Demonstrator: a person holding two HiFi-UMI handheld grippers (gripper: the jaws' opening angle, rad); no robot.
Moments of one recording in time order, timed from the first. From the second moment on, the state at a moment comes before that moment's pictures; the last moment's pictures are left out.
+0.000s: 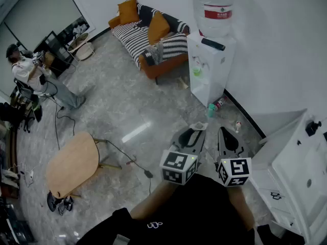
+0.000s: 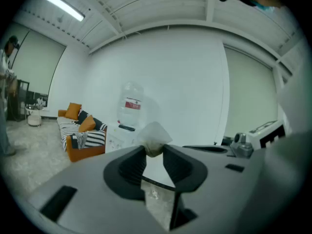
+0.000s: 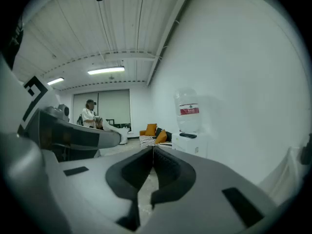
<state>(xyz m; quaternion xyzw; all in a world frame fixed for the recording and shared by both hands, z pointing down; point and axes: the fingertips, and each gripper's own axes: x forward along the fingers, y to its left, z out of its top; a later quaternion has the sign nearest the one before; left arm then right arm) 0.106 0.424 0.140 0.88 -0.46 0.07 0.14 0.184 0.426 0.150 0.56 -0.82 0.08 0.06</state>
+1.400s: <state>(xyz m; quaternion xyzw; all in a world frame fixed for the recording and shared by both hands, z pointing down) 0.084 0.405 0.147 0.87 -0.47 0.06 0.15 0.141 0.404 0.155 0.51 -0.86 0.07 0.07</state>
